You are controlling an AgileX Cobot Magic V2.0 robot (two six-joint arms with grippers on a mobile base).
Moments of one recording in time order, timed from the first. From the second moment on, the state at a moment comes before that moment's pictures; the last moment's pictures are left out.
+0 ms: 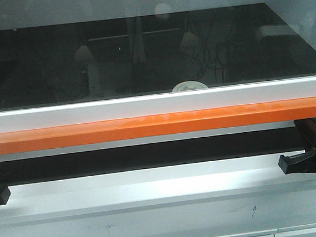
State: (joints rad) left arm -0.06 0.96 -0.17 -0.09 -0.58 0.01; right arm 0.12 1.10 -0.20 -0.01 -0.75 0.02
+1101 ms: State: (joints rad) left arm -0.06 0.94 -0.27 -0.10 -0.38 0.07; right arm 0.12 1.01 -0.22 -0.01 -0.63 0.00
